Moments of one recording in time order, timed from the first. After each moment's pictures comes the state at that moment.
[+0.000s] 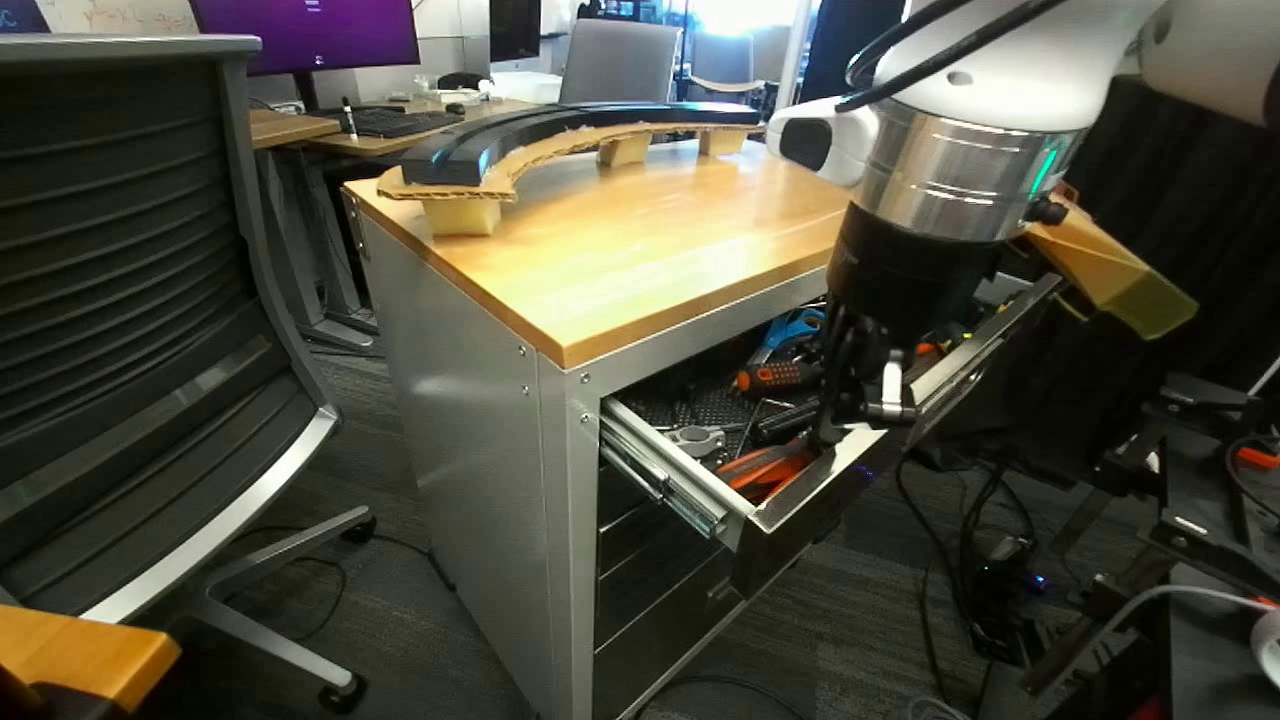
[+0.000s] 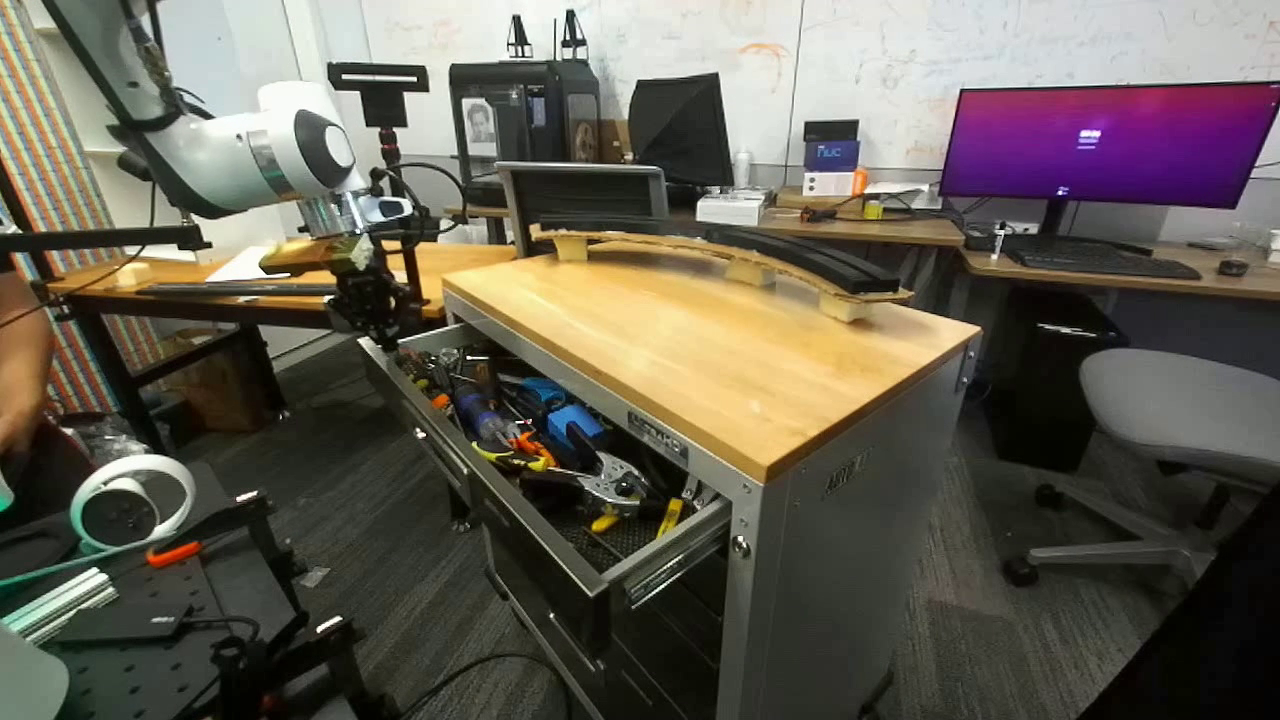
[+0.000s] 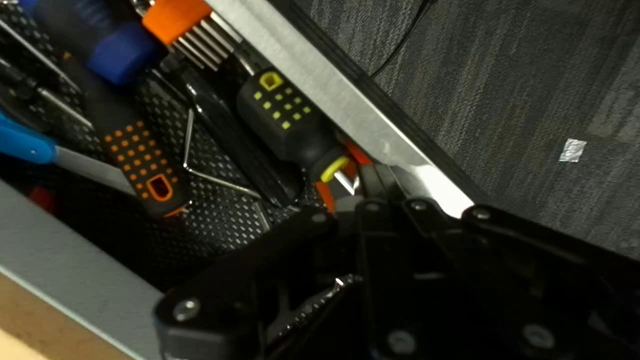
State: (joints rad) arm 0.41 0.28 0.22 -2.30 -0.46 2.56 0.34
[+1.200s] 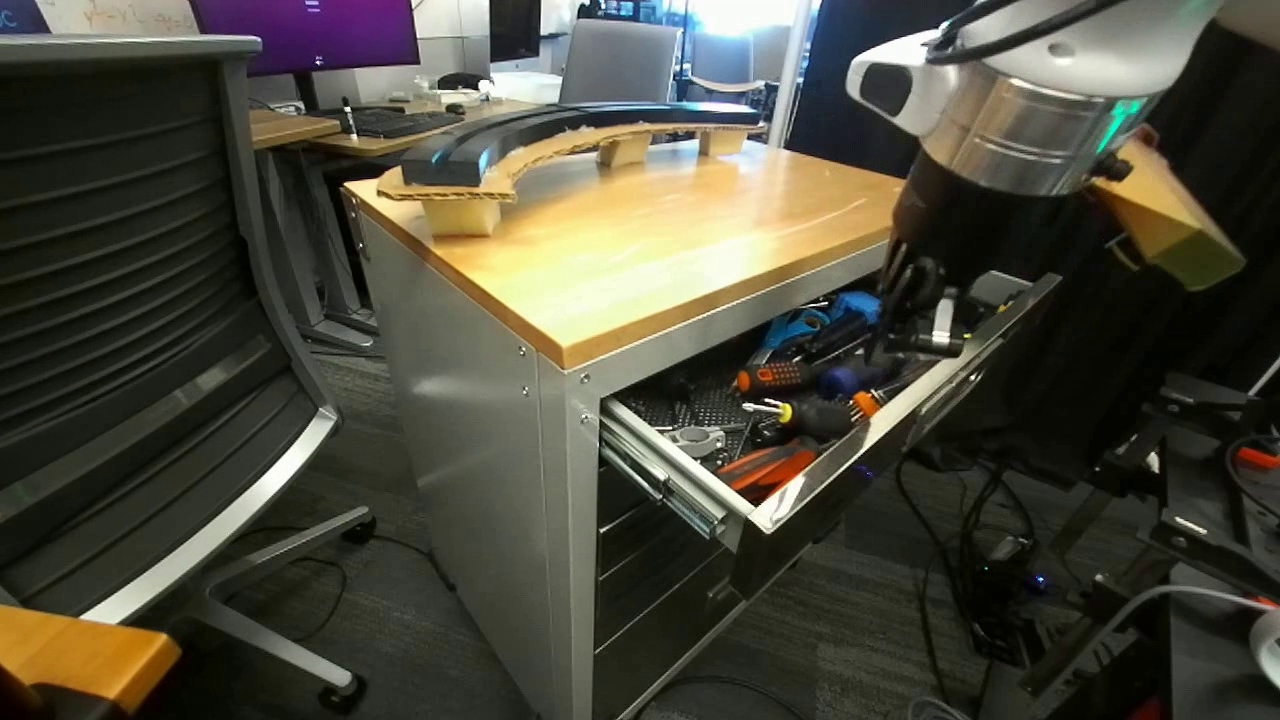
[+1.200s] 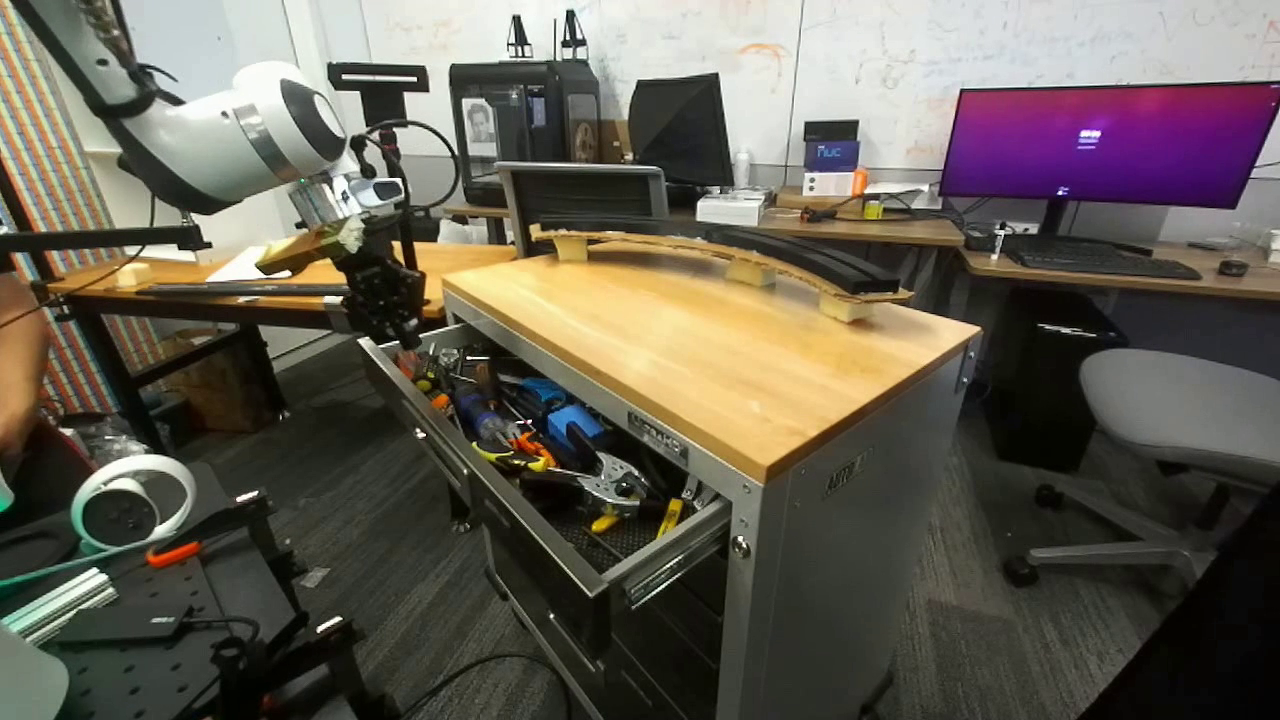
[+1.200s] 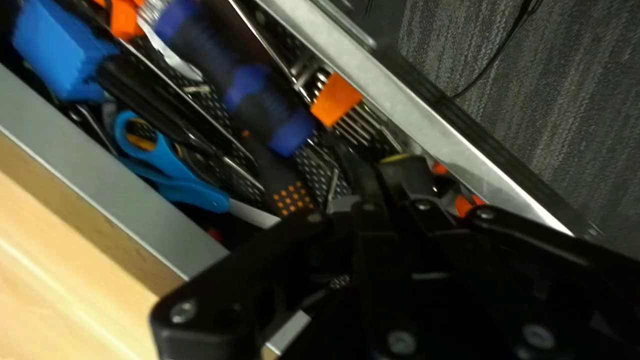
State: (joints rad) arm 0.40 0.13 0.16 -2.43 -0.65 2.48 0.53
